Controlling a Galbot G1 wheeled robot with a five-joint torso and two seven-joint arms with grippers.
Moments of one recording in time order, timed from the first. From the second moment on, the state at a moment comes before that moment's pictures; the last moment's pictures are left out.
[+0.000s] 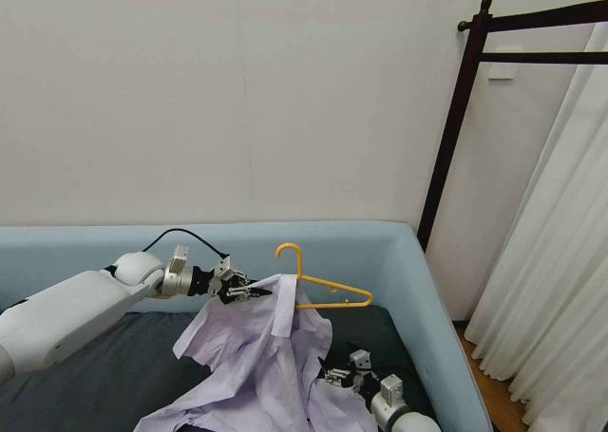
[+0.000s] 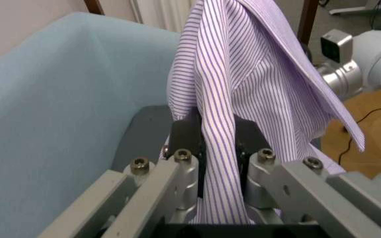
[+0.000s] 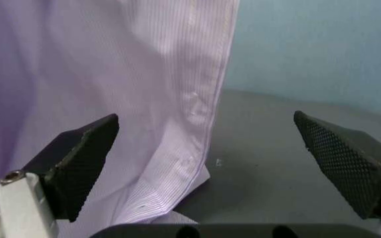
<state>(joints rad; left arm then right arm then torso) -0.12 -0.73 0.88 -1.12 -0.98 -0.19 1.01 -0.84 1.13 -0.19 1.26 0.59 0.14 -0.01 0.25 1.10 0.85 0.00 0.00</state>
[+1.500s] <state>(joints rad) -0.09 -0.72 0.87 -1.11 -0.94 -0.22 1.01 -0.81 1.18 -0.22 1.22 0.63 0.13 -0.02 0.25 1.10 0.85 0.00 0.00</state>
